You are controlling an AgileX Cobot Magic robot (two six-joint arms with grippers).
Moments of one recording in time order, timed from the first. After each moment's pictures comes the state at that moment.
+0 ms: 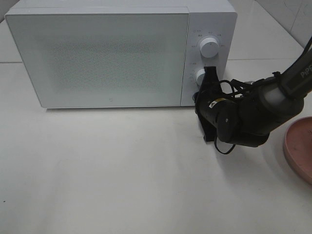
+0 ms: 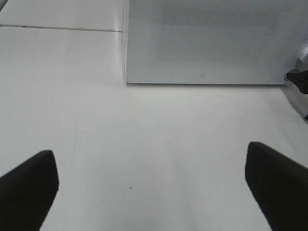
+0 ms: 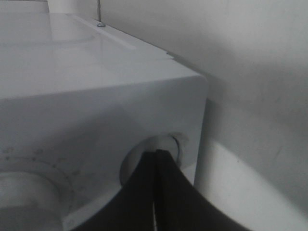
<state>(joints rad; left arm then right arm) 0.14 -0.01 -0.50 -0.28 1.04 0.20 0.51 2.13 -0.85 0.57 -0.87 1.33</state>
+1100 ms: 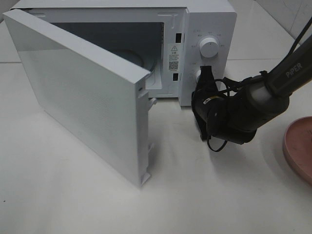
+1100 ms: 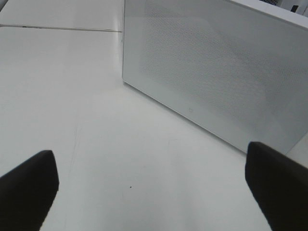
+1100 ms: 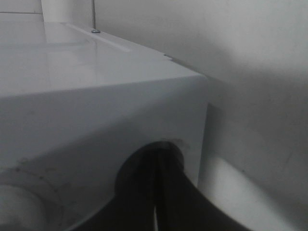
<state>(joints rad) 0.14 -0.01 -0.50 -0.28 1.04 0.20 0.52 2.16 -0.94 0.70 -0.85 1.23</state>
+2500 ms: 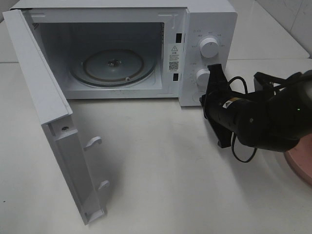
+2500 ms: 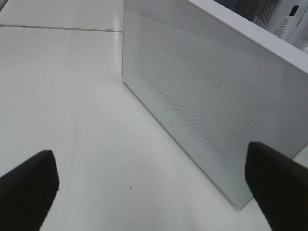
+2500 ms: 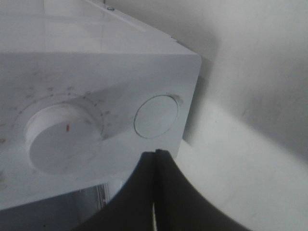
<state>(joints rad) 0.14 -0.01 -0.50 -0.28 1.04 0.20 0.55 1.92 -0.69 0.61 -0.79 1.18</state>
